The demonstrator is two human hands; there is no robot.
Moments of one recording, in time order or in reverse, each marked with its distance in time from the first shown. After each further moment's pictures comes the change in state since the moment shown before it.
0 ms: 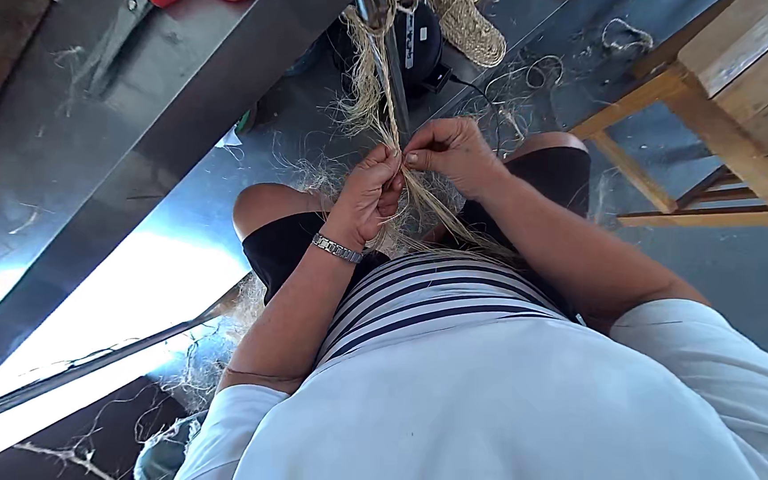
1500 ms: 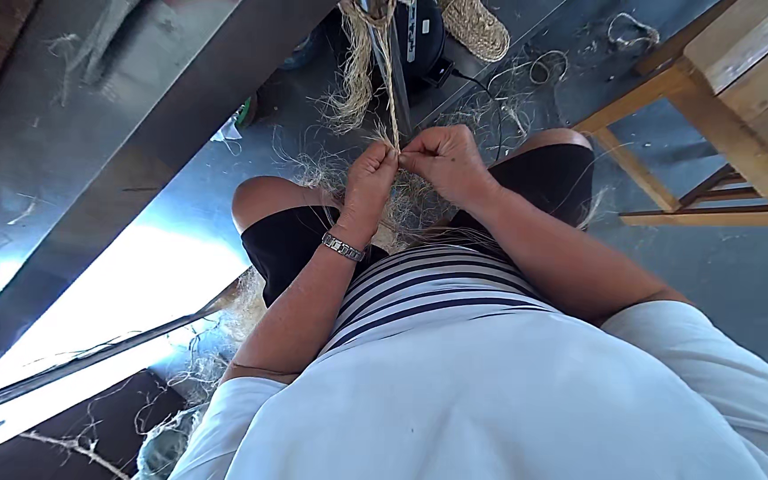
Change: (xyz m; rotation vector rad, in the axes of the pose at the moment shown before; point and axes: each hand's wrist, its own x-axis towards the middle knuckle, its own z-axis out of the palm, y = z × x) left_hand 0.011 -0.021 -0.005 0.655 0.250 0.368; right_hand -0.008 -0.017 0.016 -0.361 0.083 0.141
